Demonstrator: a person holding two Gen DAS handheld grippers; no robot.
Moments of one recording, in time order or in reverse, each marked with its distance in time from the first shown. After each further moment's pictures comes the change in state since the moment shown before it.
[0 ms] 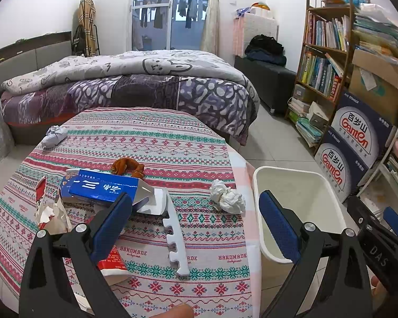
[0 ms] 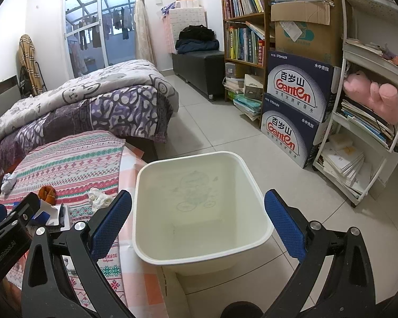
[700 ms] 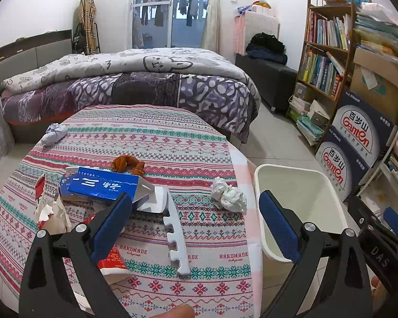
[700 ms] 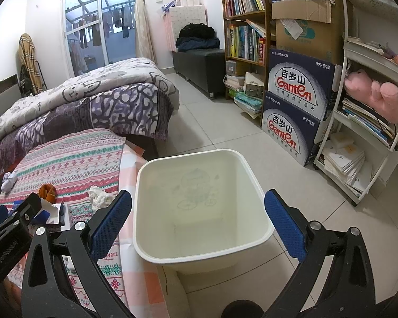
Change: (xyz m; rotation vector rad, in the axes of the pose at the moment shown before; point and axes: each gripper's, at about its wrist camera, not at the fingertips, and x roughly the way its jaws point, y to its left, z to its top) left arm 0.003 0.006 -0.005 0.001 0.008 0.003; right arm -0.001 0.008 -0.003 0.001 0.013 0.007
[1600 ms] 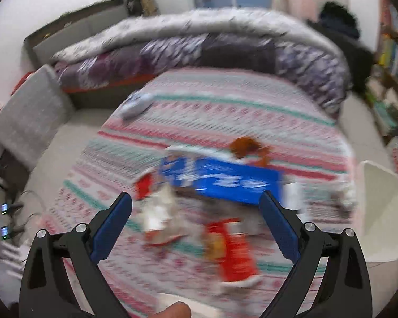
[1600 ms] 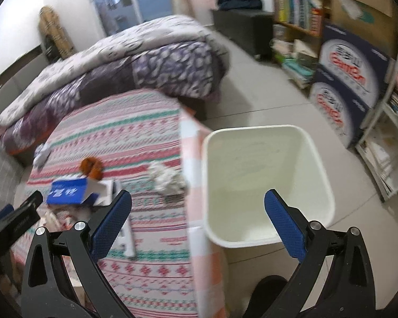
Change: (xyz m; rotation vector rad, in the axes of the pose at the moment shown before) left arm 0.024 0.132 0.034 -0.079 0.296 0.397; right arm 0.018 0.076 0.028 -0.096 0.309 0.245
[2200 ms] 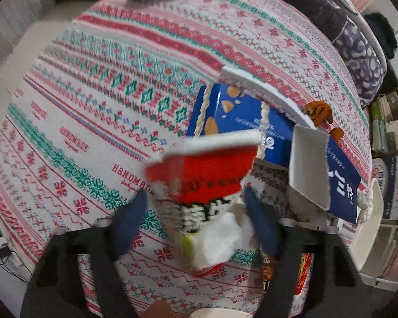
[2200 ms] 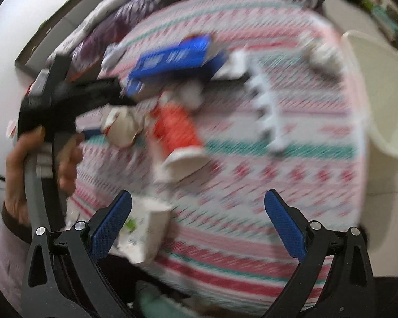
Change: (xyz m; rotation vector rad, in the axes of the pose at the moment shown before) left arm 0.134 0.101 -0.014 -0.265 0.493 -0.285; right arm 0.051 0.128 -0.109 -0.085 0.440 0.365
